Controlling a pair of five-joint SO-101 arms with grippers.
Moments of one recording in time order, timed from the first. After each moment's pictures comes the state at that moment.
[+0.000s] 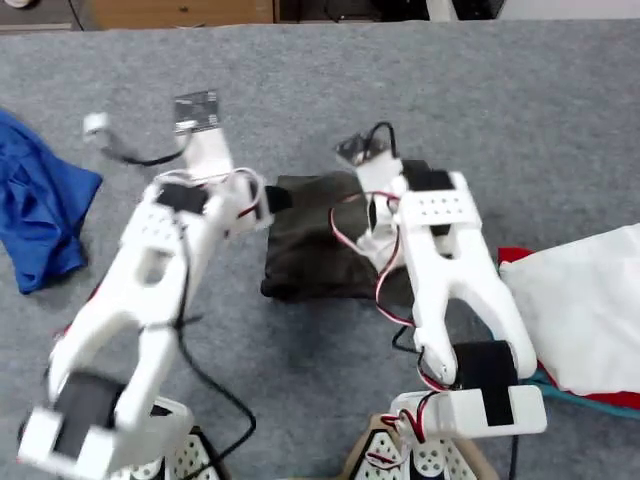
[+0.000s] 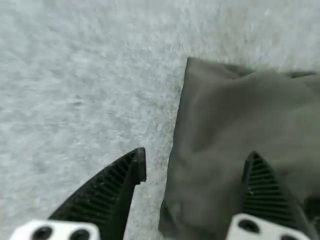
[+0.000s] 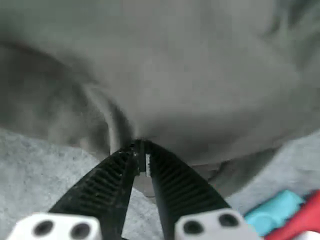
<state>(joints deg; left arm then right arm) 13.1 -9.6 24.4 54.5 14.5 -8.3 -2.5 29.8 69.1 18.5</state>
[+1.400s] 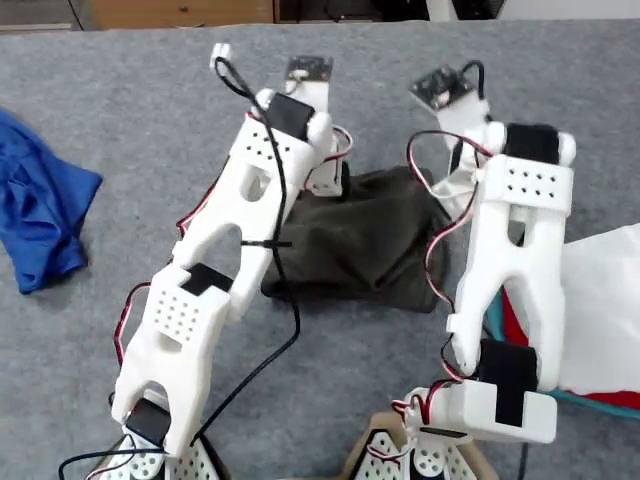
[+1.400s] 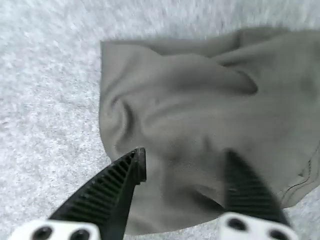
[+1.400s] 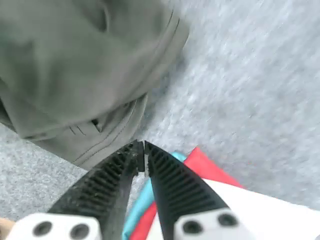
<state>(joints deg) 23.2 40.4 -57.8 100.2 13.4 6.7 -2.6 -2.1 86.4 32.5</state>
